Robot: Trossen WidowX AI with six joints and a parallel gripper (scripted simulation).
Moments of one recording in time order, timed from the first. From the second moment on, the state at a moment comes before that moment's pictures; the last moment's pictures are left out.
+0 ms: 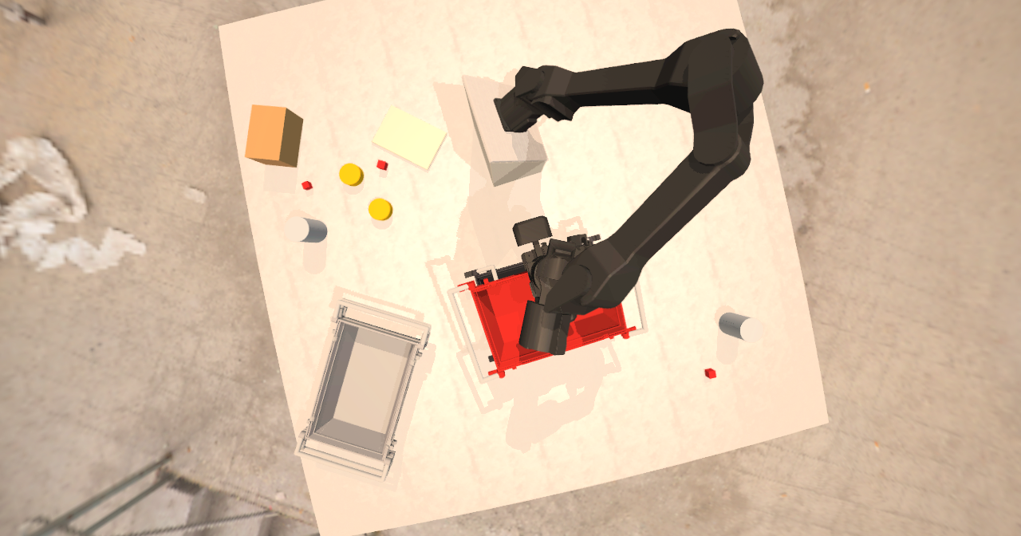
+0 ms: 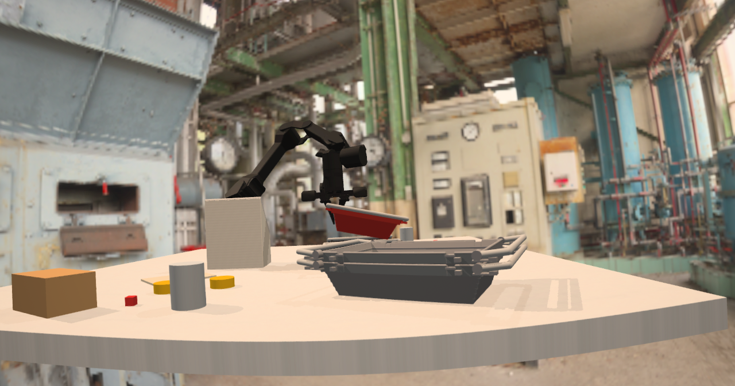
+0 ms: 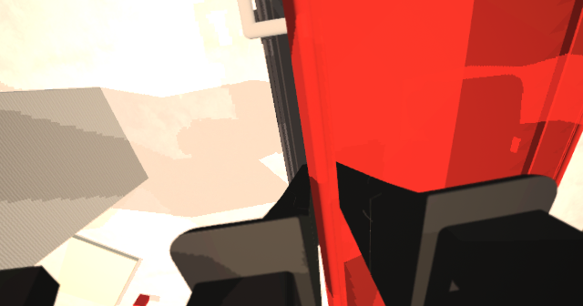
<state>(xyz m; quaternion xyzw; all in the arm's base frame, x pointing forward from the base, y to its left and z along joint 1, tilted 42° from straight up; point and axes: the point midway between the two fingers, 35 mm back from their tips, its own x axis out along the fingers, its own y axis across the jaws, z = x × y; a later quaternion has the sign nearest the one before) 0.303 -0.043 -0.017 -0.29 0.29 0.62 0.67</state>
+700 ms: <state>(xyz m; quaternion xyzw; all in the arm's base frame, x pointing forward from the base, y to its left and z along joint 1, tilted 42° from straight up) 0.303 -0.043 -0.017 -0.29 0.29 0.62 0.67</state>
